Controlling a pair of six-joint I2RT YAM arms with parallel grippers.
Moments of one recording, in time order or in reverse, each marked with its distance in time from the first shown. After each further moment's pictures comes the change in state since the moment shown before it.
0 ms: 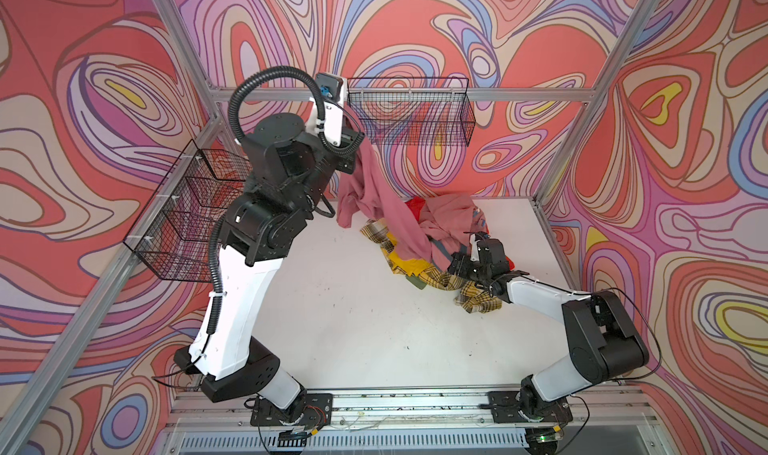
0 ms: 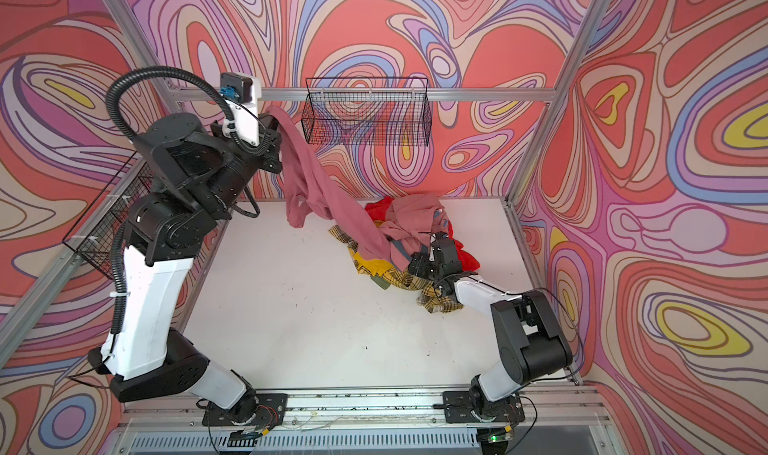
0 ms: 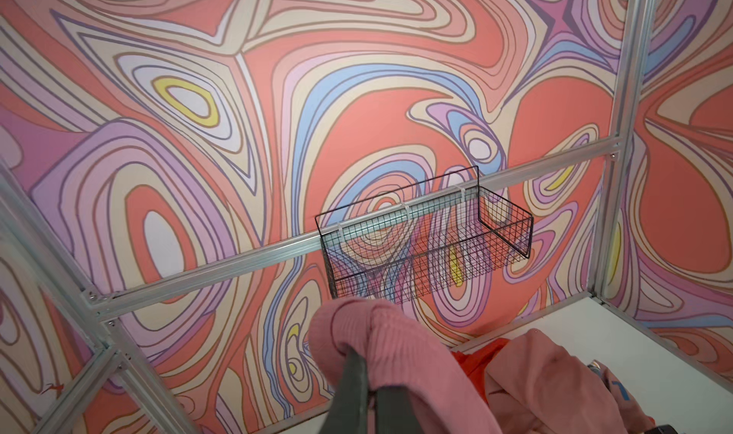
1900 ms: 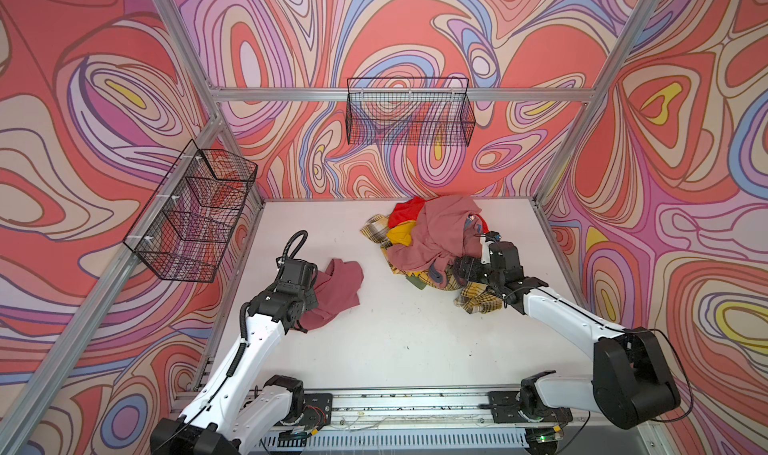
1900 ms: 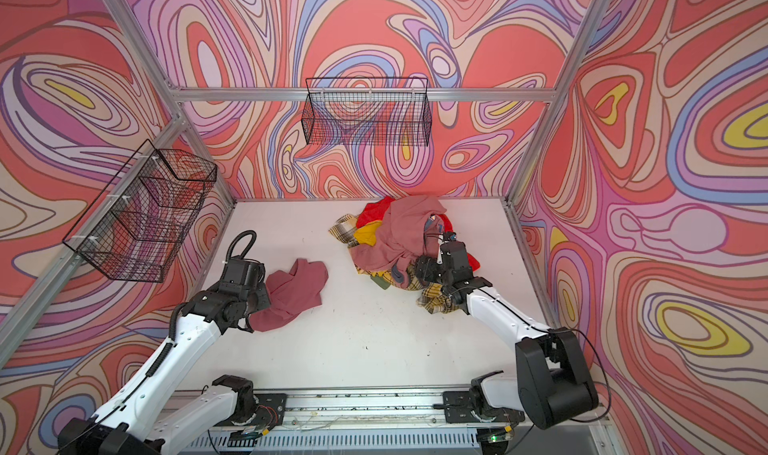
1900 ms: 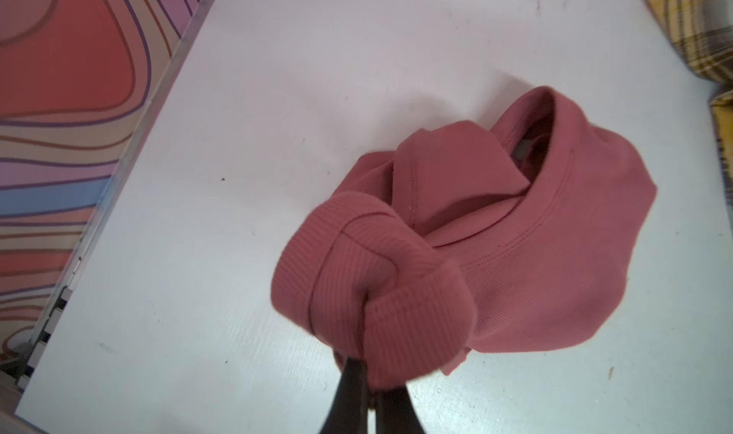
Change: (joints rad) left arm 0.382 -0.560 -1.631 -0.114 0.009 -0.776; right arm -0.001 -0.235 -0.050 -0.141 0.070 -0.088
